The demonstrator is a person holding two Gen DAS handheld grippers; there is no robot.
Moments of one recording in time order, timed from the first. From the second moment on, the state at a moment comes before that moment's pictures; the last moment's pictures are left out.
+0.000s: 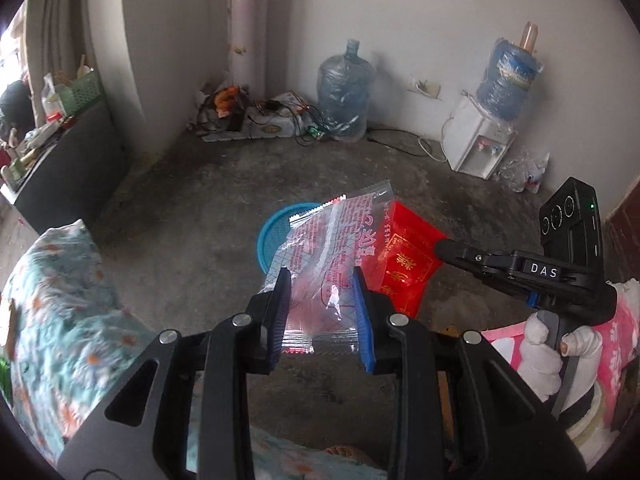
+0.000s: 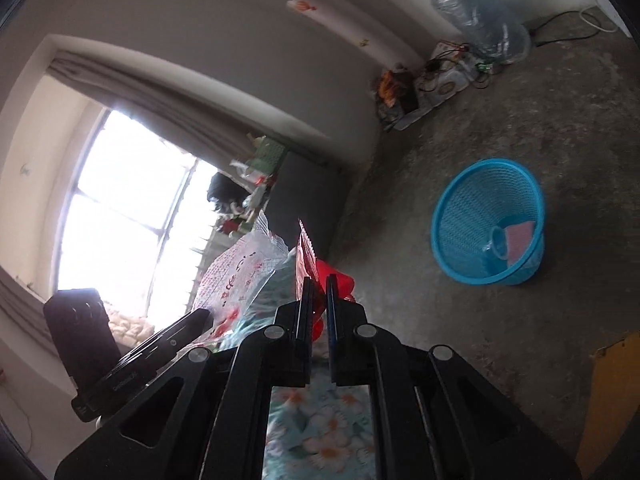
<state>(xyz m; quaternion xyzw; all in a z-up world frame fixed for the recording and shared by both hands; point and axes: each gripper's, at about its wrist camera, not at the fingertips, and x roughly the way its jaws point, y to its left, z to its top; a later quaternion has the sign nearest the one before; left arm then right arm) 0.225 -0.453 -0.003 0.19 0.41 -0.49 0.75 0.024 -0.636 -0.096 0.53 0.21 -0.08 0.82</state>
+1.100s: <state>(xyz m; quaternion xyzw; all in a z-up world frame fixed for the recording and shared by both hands) 0.258 -0.485 -0.013 0.10 0.40 -0.48 0.77 0.048 -0.670 -0.158 0.46 0.24 -0.25 0.82</state>
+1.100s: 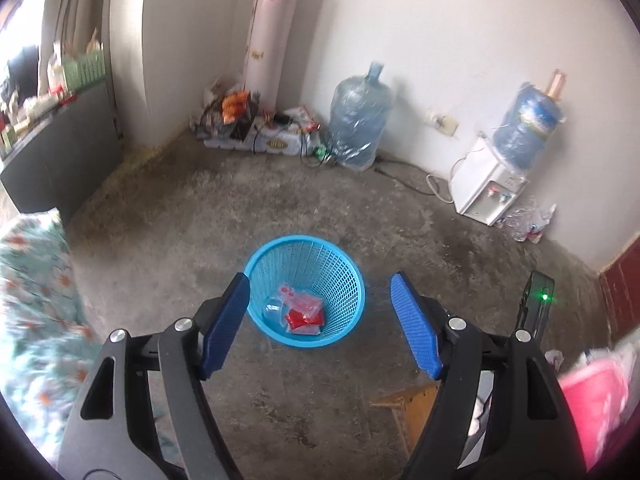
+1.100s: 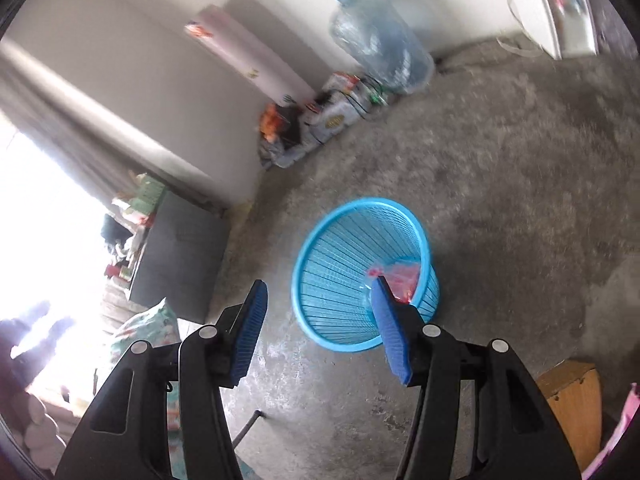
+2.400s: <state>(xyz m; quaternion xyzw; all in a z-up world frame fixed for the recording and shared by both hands) 0.091 0.068 0.060 -0.10 0.28 -0.19 0.94 0.088 -0.331 0.028 0.28 0.31 0.10 0.90</state>
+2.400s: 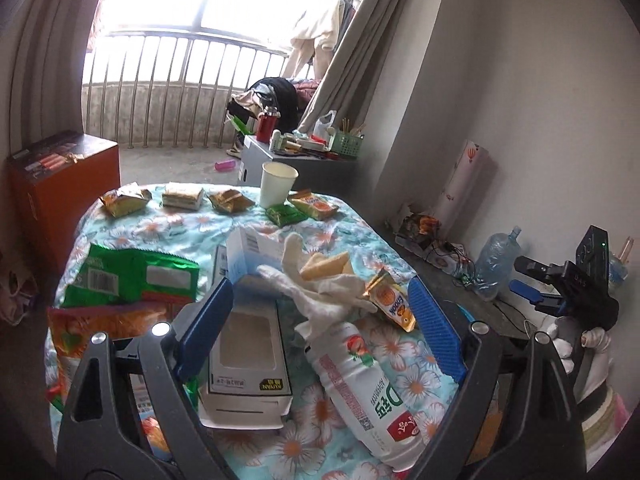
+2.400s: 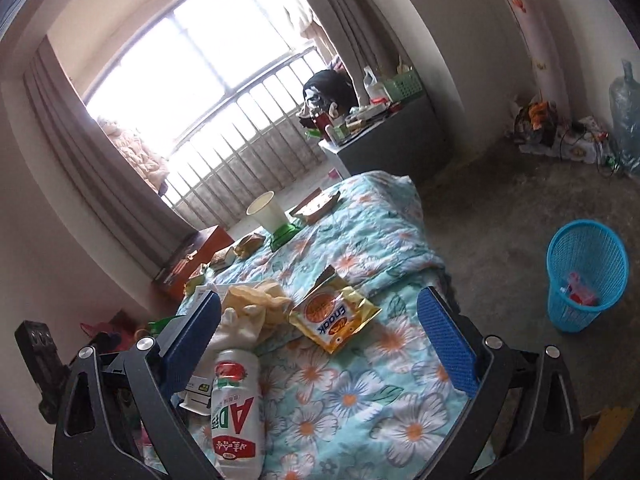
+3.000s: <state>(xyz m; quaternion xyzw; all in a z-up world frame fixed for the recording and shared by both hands) 0.160 0.042 -0.006 -0.14 0.37 -0.20 0.90 0.165 -0.324 -0.080 0.44 0.43 0.11 0.78</state>
